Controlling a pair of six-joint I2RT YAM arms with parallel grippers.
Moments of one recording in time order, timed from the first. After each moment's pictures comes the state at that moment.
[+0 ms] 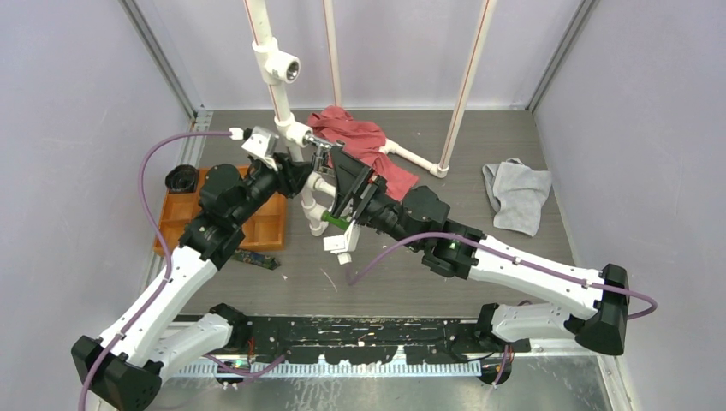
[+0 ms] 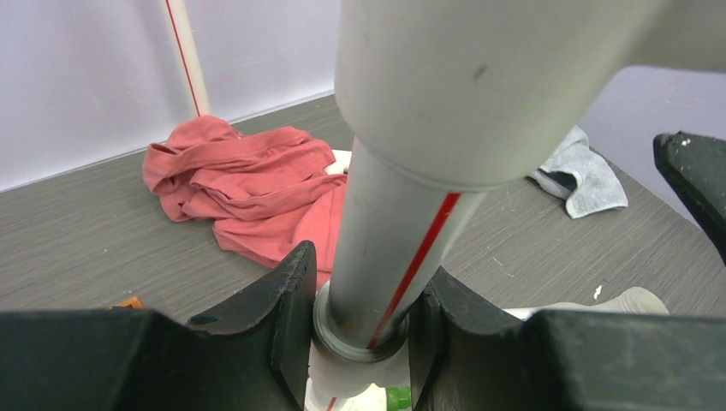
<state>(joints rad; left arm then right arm) -0.48 0.92 0.89 0.05 0.15 -0.13 1.12 1.16 1.04 0.23 0.20 -2.05</state>
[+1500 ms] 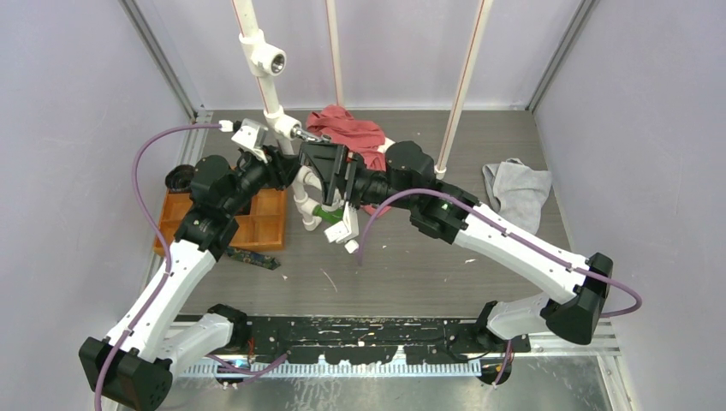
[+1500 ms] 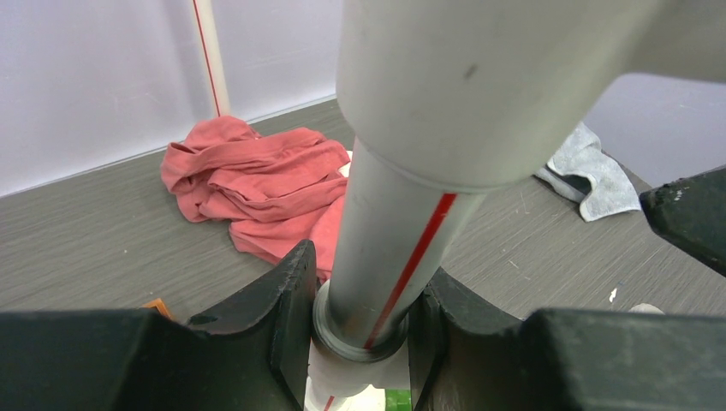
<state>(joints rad) -0.33 0.96 0.90 0.06 0.29 -0.13 0.95 1.33 1.36 -0.13 -0.30 -2.06</state>
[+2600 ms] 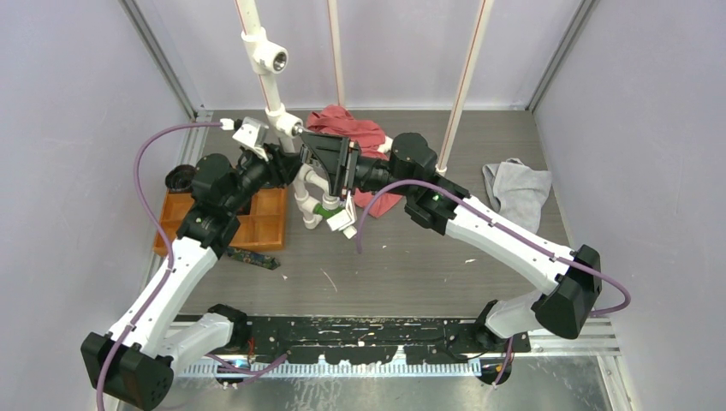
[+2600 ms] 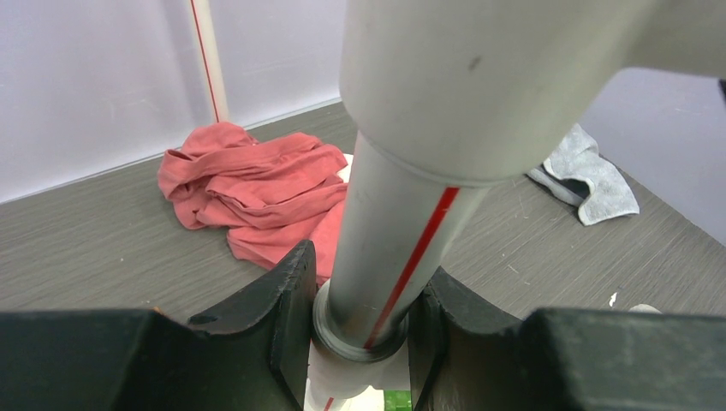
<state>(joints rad) -0.33 0.98 0.90 0.09 0.30 -0.14 0.87 1.39 1.30 0.18 -0.51 -2.09</state>
